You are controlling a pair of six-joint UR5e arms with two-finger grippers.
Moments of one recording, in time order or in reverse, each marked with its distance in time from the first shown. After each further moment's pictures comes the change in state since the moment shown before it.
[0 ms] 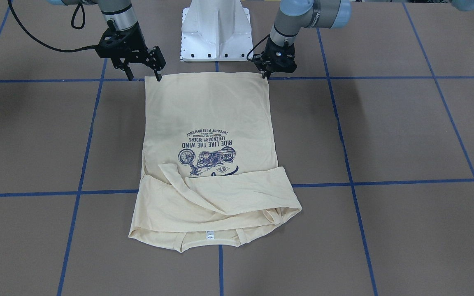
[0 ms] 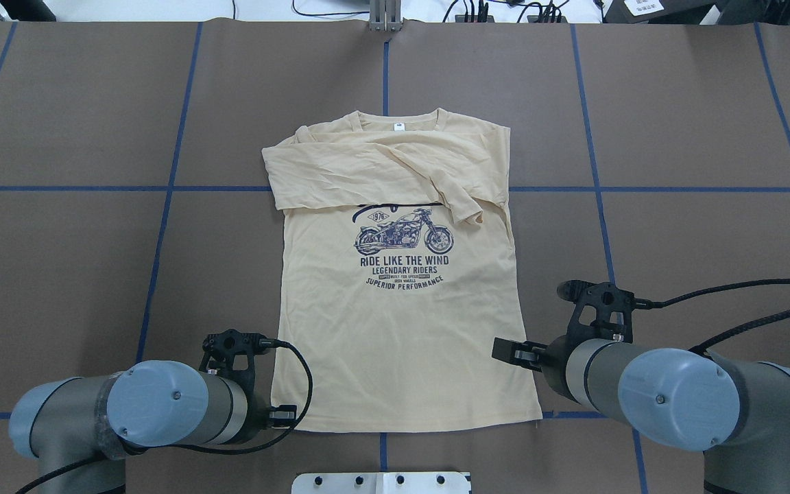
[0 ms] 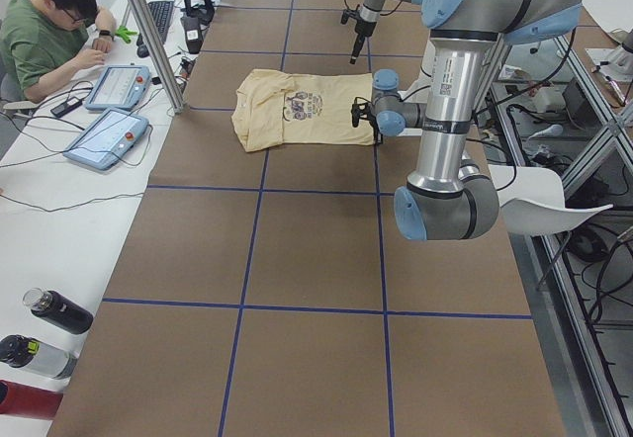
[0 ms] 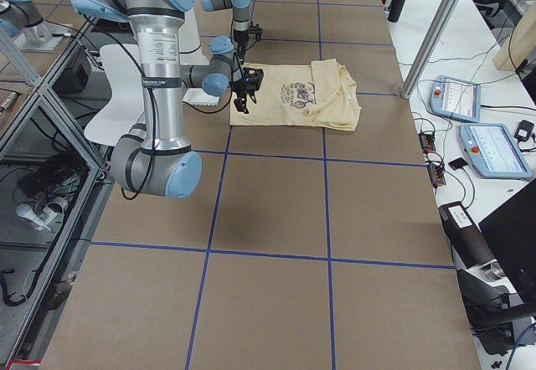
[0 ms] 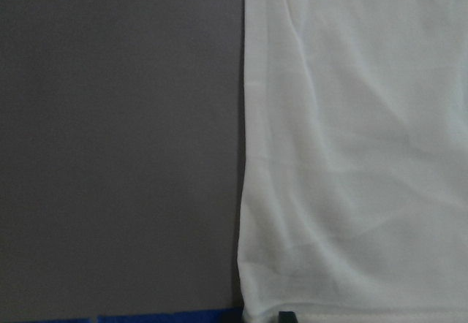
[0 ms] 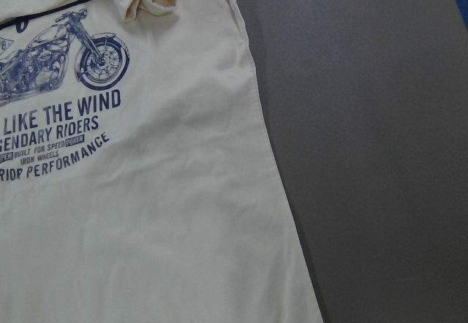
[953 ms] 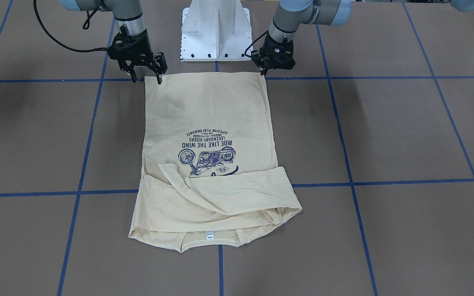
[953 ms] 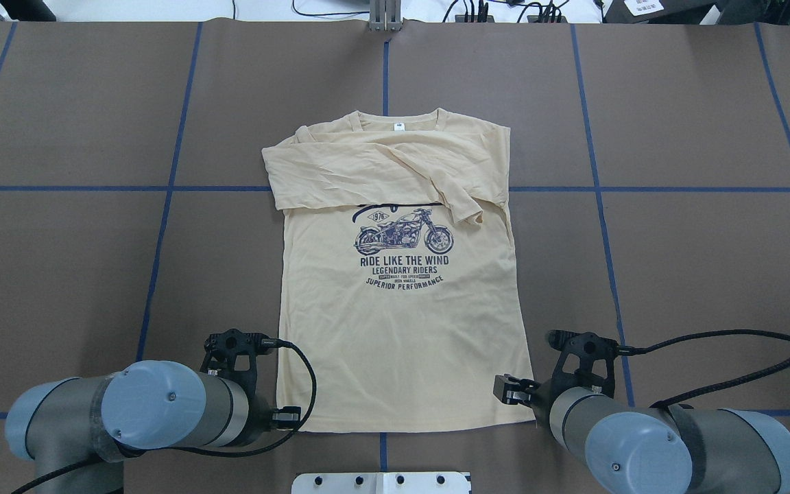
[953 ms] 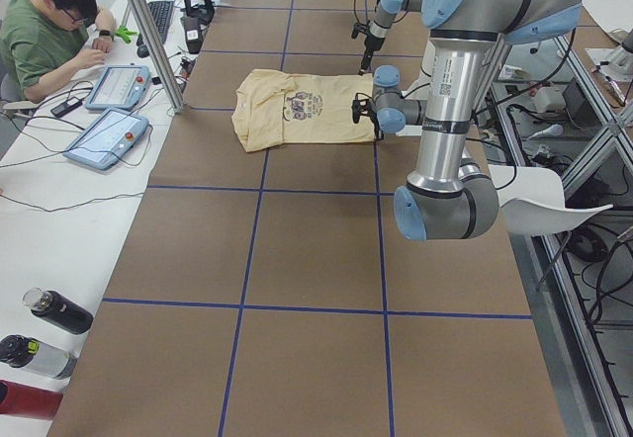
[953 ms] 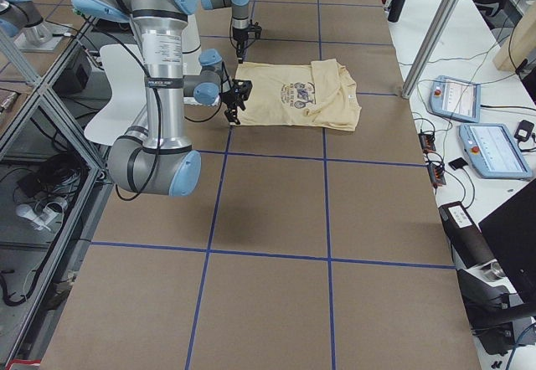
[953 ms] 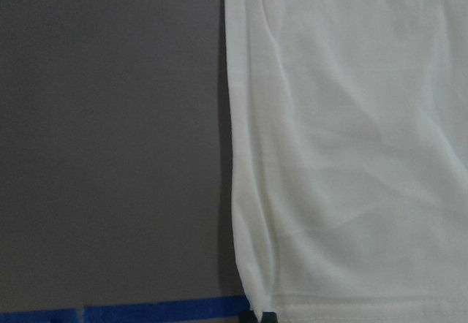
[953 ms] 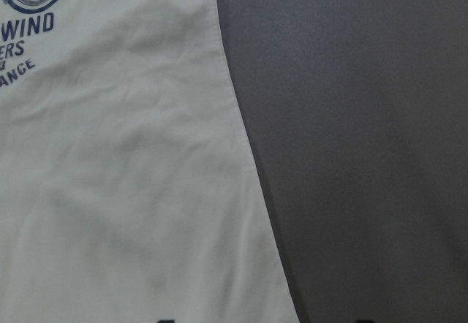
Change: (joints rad) left arm 0.001 -0.005 -0.028 0.000 -0.006 -0.001; right arm -0.135 -0.015 -0.083 0.002 -0.145 0.072
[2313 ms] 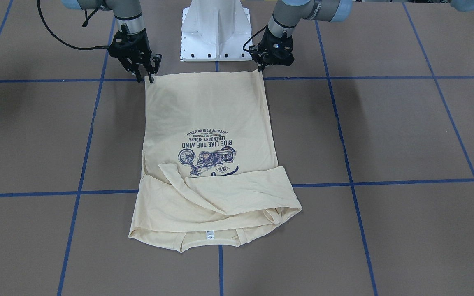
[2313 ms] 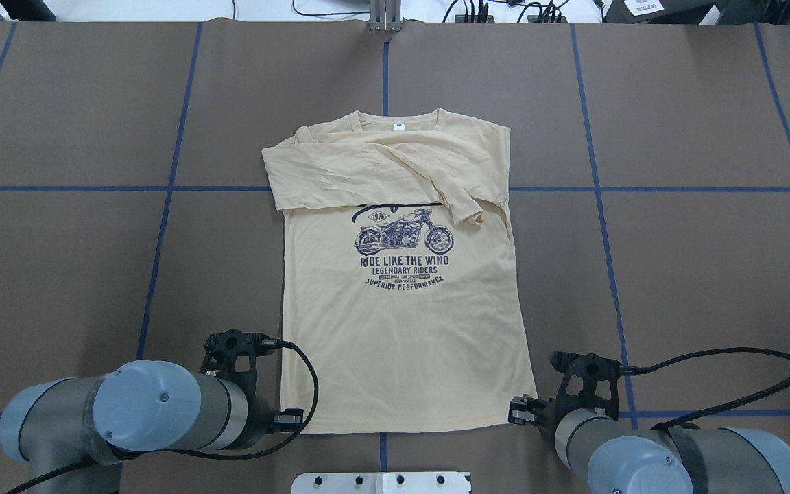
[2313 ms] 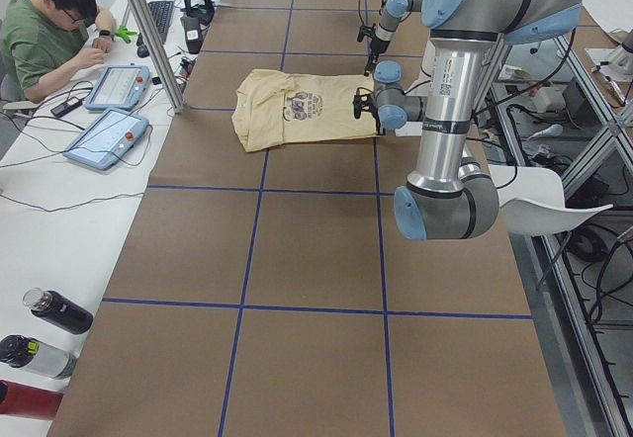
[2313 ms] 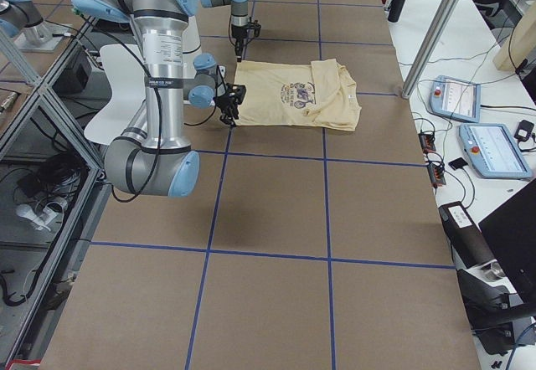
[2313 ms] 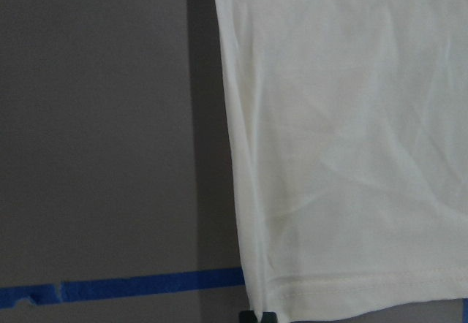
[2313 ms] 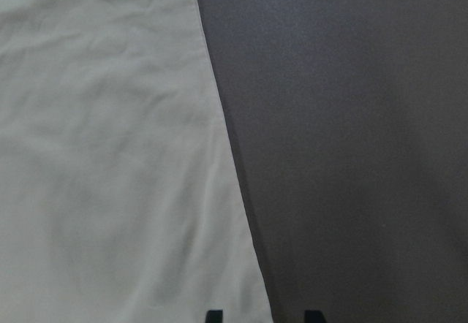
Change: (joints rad) left arm 0.001 0.000 -0.022 -0.001 -0.008 0.000; right arm -0.054 -0.028 -0.002 -0.014 -0.016 0.015
